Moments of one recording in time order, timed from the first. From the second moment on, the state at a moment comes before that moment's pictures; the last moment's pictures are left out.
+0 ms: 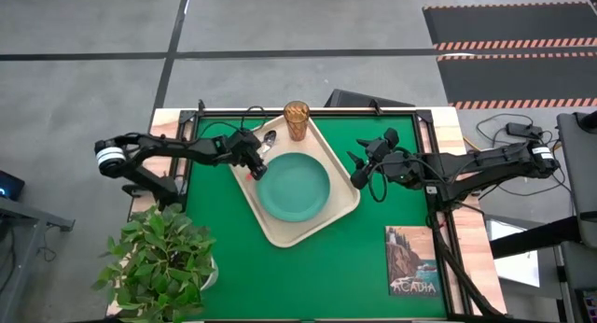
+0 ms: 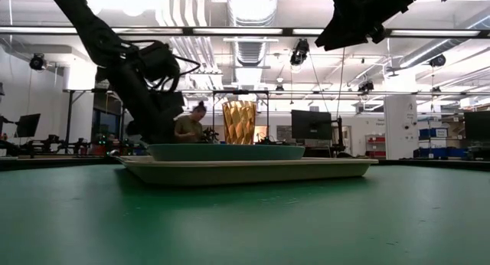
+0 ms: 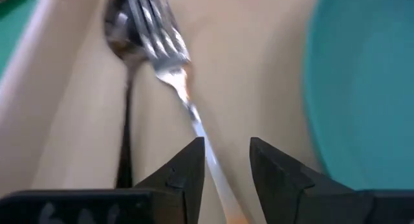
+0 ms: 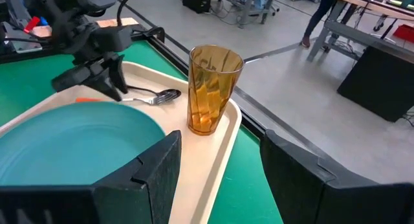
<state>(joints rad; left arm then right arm) 0.49 1.44 0.60 -0.04 -0.07 -0.20 0.07 1.08 0.78 -0.19 0.72 0.18</state>
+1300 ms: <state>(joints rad) 0.52 1.41 0.58 -0.16 -0.21 0.11 0.08 1.08 0.78 -0.19 0.70 0.21</state>
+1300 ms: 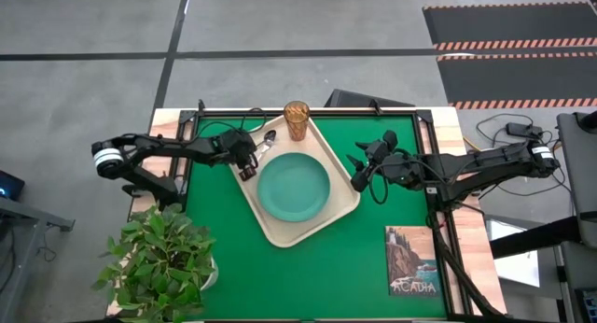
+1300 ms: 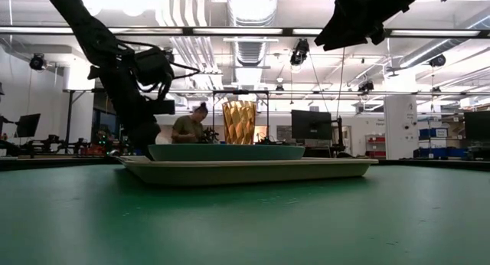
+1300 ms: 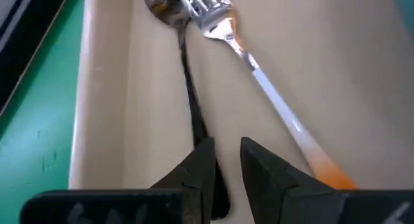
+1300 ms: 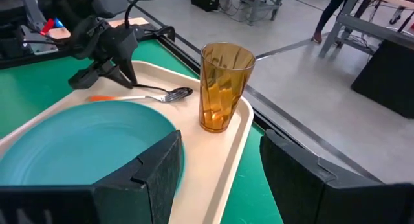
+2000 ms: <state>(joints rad) 0.56 1.44 0.58 -0.15 -0.35 0.06 0.08 1.08 0.78 -0.19 0.67 0.23</state>
